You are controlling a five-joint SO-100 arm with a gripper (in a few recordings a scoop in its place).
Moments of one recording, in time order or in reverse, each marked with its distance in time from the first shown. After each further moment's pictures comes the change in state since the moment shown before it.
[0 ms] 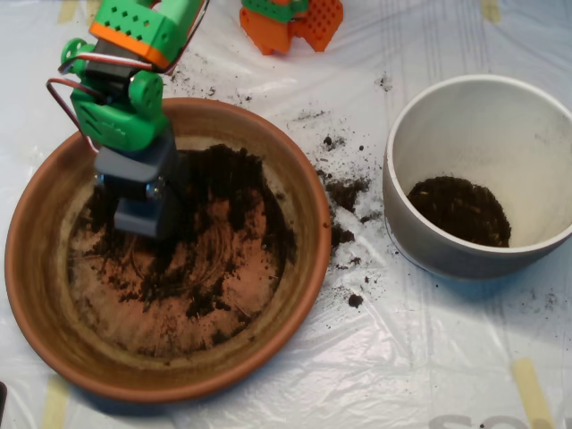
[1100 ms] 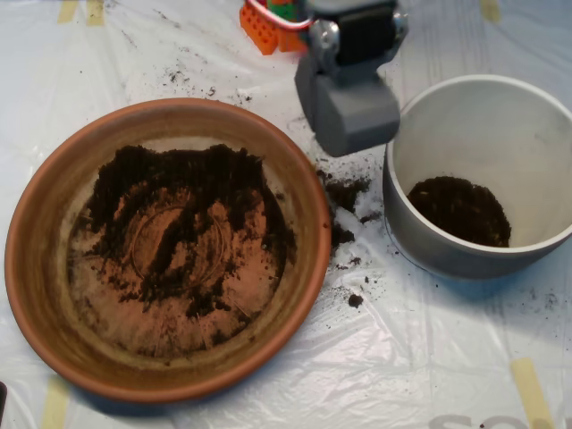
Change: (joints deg) arm -42.1 26.0 -23.6 30.9 5.7
